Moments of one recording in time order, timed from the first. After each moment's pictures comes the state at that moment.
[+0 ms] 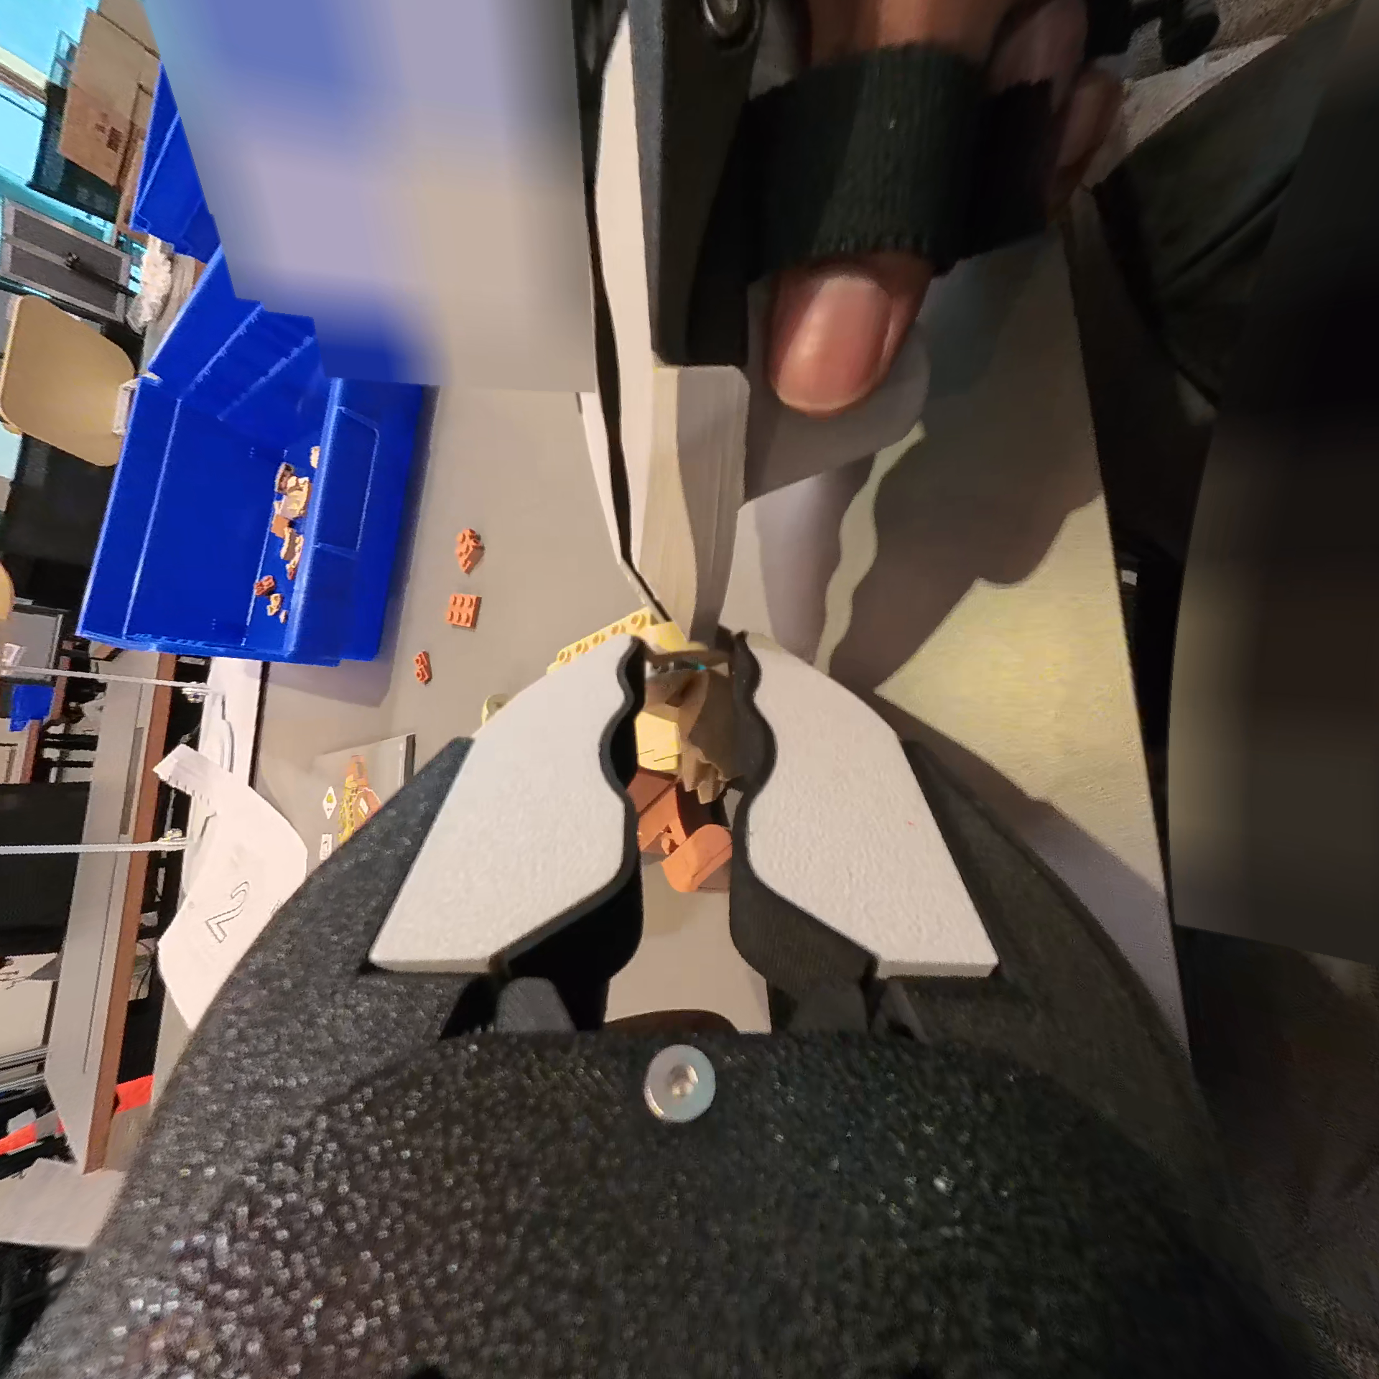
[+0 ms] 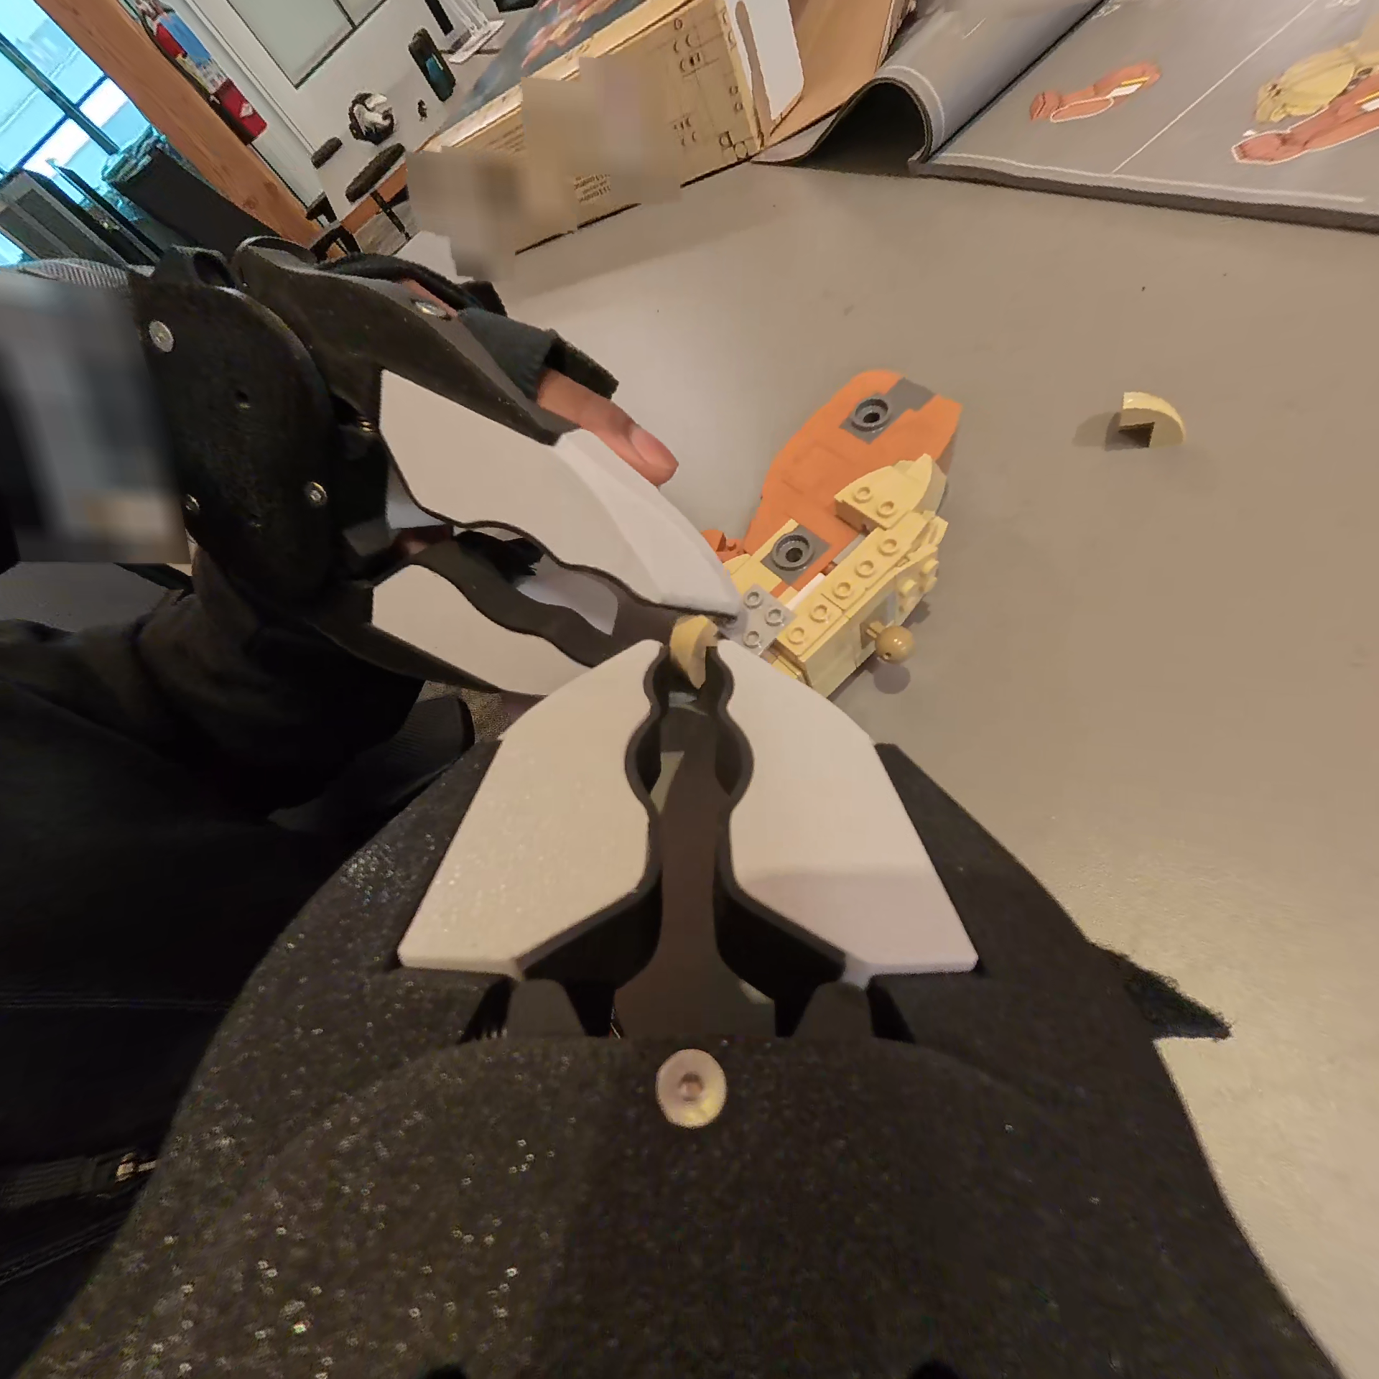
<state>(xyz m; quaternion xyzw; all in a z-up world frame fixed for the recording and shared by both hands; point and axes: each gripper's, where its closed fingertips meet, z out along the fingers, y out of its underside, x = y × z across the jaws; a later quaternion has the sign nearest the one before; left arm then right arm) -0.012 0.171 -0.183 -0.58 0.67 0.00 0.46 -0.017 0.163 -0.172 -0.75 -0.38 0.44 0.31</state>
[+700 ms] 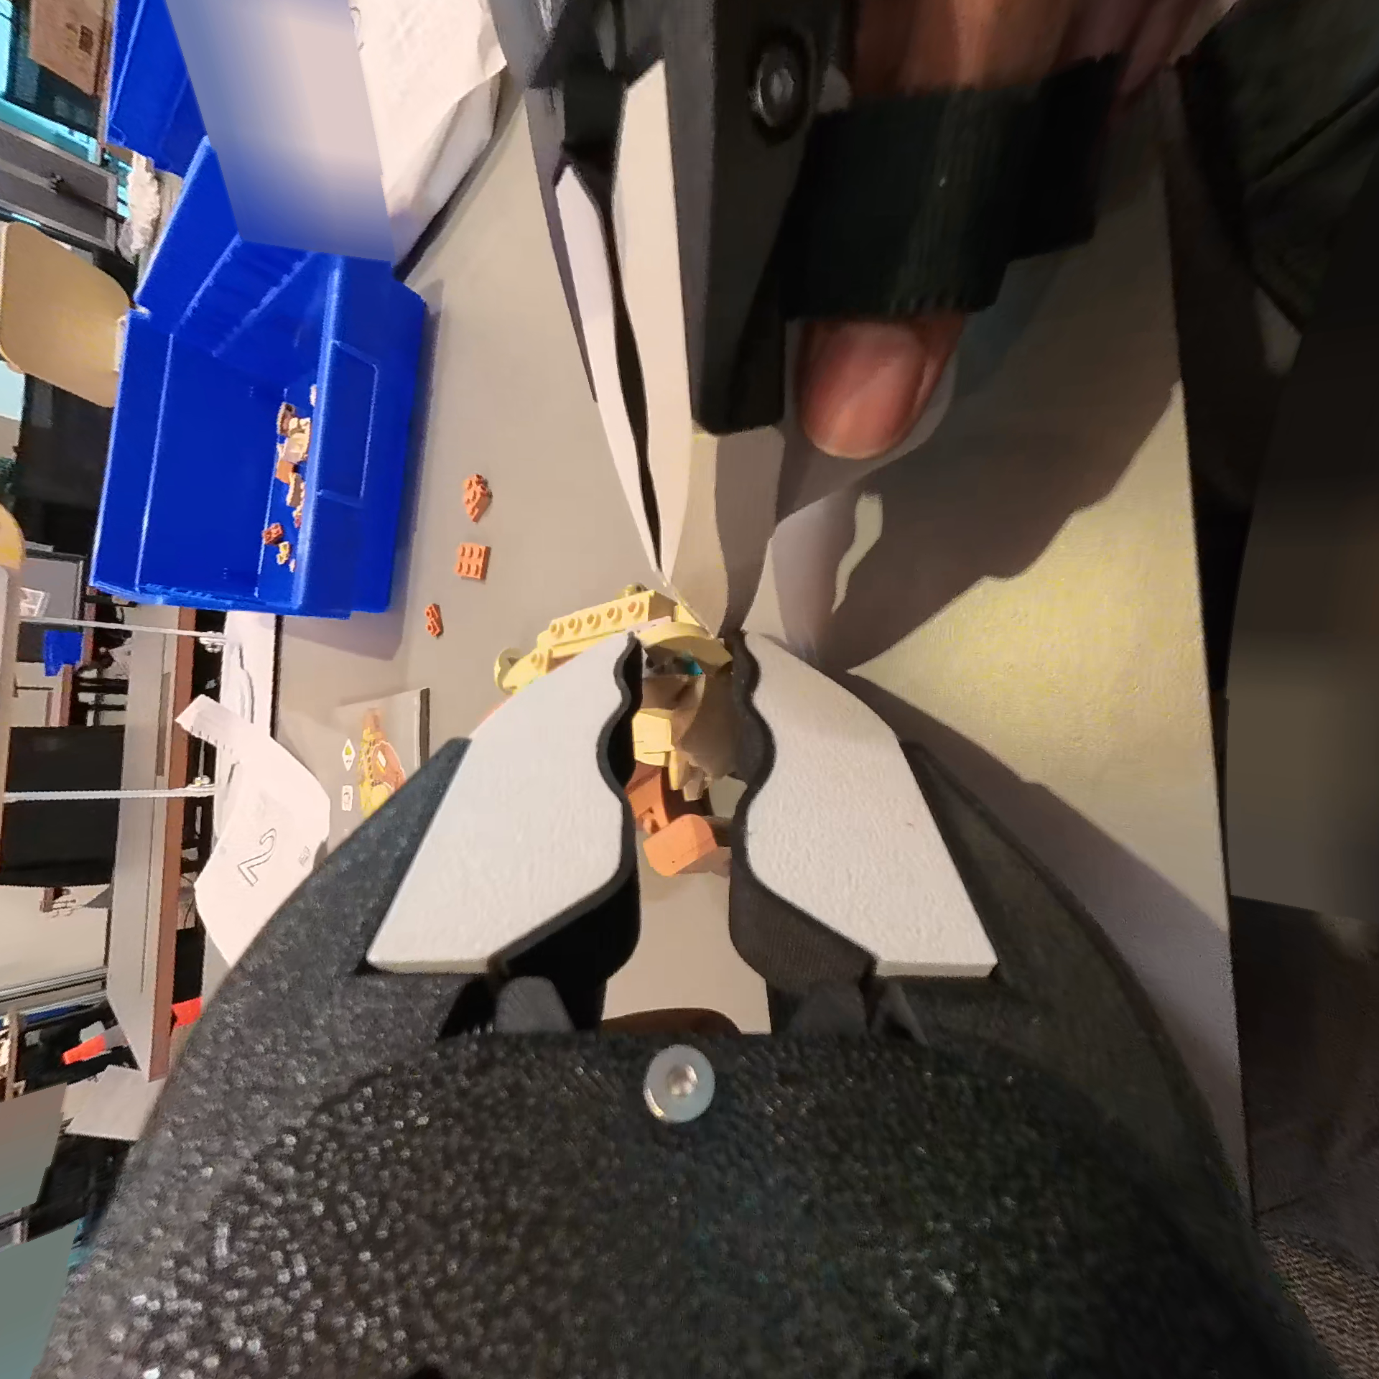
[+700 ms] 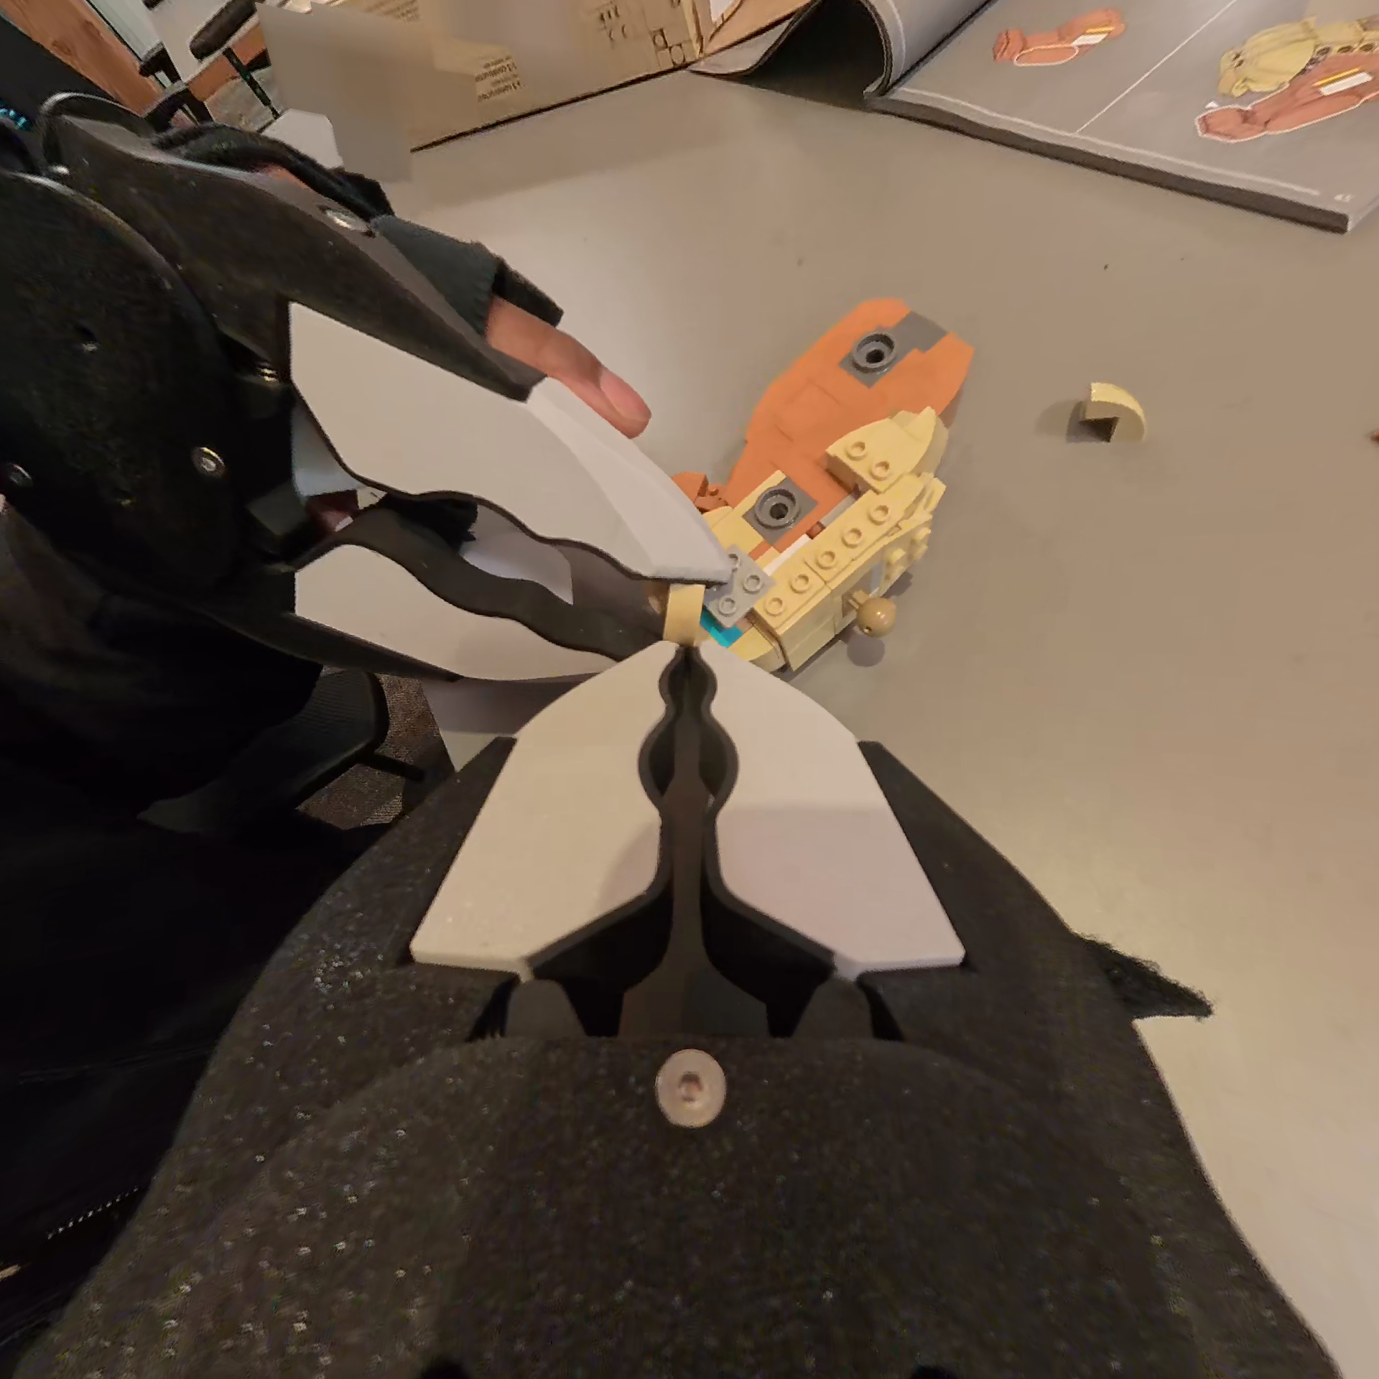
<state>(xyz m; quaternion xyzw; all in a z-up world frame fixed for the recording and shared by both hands) -0.022 0.181 -0.189 -0.59 0.67 0.04 0.44 -0.023 0.172 -0.188 -0.78 -0.40 0.37 0.31</state>
